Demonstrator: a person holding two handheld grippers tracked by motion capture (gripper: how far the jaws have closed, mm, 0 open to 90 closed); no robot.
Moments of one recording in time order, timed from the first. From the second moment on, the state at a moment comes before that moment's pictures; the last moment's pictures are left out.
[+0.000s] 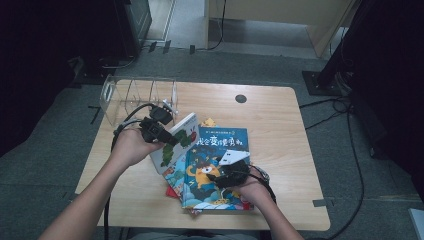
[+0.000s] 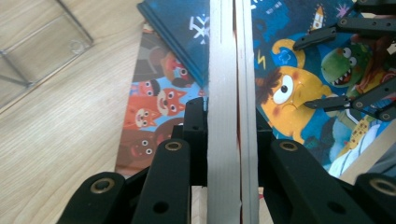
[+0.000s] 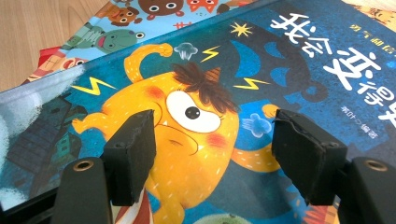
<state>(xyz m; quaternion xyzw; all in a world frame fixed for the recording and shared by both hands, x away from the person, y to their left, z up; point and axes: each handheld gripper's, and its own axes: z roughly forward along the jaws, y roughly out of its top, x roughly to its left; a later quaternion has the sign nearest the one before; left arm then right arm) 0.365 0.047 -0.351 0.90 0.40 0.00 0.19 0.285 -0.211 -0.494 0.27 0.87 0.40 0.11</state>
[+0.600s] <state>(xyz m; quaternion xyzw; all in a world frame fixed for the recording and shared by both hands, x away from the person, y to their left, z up) 0.367 0.077 -0.350 0.88 0.43 0.02 0.19 0.290 -0.208 -0.494 0.27 0.87 0.40 0.11</state>
